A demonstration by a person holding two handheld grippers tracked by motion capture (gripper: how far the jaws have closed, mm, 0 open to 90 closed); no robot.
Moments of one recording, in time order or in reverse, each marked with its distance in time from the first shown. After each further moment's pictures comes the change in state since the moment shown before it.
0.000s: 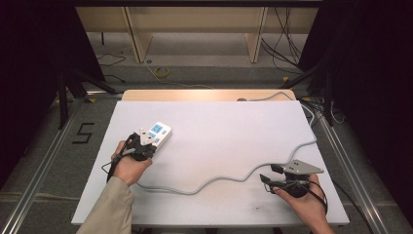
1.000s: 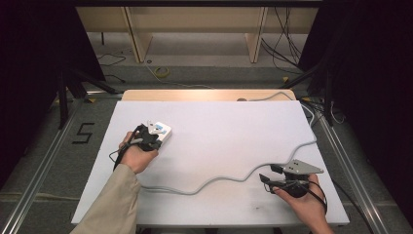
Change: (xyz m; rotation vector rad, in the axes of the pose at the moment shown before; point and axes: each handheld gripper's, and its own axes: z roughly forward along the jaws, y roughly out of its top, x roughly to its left) left arm 0.007 0.028 0.016 0.055 -0.037 -0.011; right arm 0.001 0.000 0.000 -0.005 0.003 0.003
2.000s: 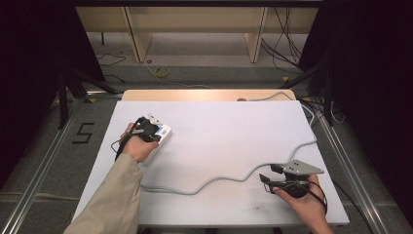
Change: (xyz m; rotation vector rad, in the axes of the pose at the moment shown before) left arm 0.018 0.015 0.015 0.057 -0.001 -0.013; right arm 0.001 0.000 -0.001 -0.005 -0.003 -0.004
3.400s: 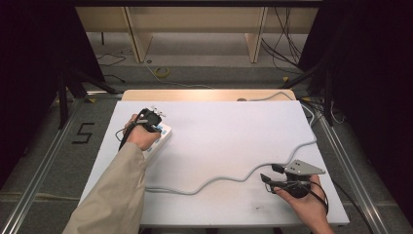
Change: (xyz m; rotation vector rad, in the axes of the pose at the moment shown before) left arm 0.015 0.025 0.016 0.066 0.010 0.010; right arm -0.001 0.000 -0.003 -0.007 -0.008 0.001
